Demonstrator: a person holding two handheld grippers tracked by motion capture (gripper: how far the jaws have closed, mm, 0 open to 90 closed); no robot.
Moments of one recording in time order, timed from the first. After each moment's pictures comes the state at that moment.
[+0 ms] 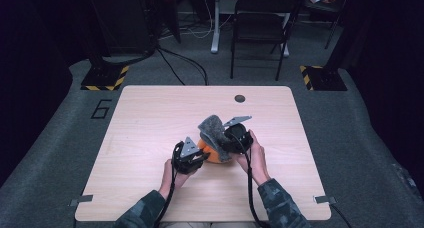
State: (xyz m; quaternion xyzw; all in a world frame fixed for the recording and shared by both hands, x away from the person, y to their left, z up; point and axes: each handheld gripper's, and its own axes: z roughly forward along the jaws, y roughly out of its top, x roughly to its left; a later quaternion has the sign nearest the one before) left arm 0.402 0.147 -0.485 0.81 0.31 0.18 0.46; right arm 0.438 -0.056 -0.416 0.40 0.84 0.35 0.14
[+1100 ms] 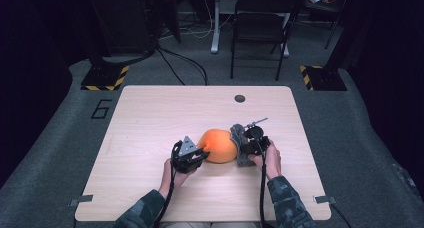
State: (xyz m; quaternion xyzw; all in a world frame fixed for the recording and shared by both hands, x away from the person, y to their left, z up) left arm 0.405 0.150 -0.487 0.81 0.32 0.17 0.47; right arm 0.471 -0.115 -0.475 0.50 0.82 0.24 0.10
